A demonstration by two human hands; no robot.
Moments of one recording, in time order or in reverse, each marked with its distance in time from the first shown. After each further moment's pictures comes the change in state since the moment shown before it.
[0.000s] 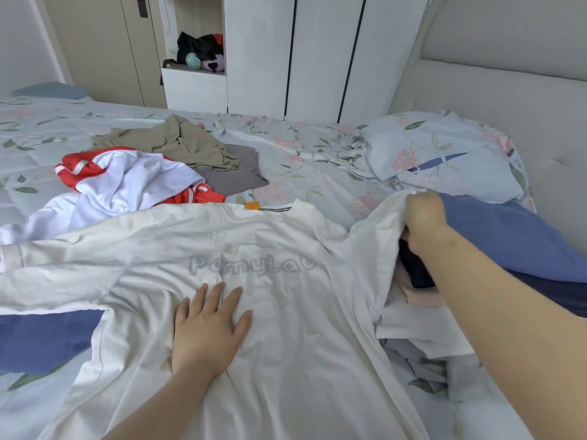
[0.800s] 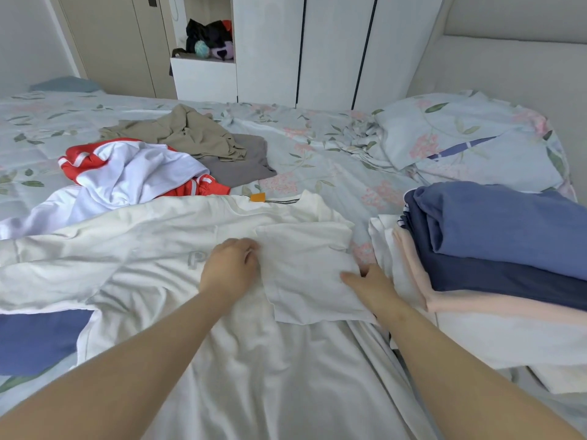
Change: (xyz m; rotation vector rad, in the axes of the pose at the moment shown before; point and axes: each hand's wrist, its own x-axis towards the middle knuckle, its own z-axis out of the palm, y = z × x) left_hand 0.082 0.029 -0.035 -0.428 0.086 -0.013; right_hand -0.031 0.124 0.041 -0.313 -0.412 0.151
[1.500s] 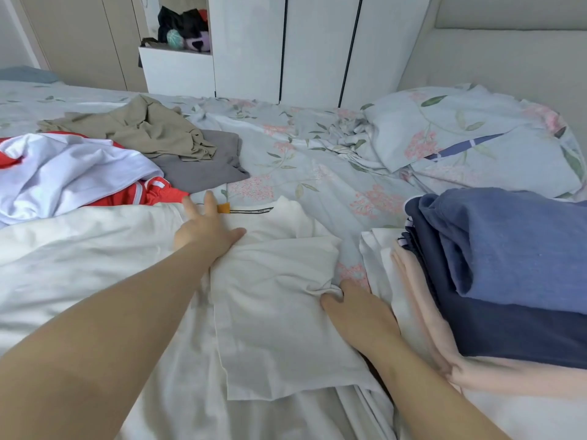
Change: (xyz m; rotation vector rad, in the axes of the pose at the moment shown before) left_hand 0.154 0.004 0.060 0.289 -0.049 -0.252; right_hand 0.036 -0.007 -0.002 -0.634 -0.007 -0.182
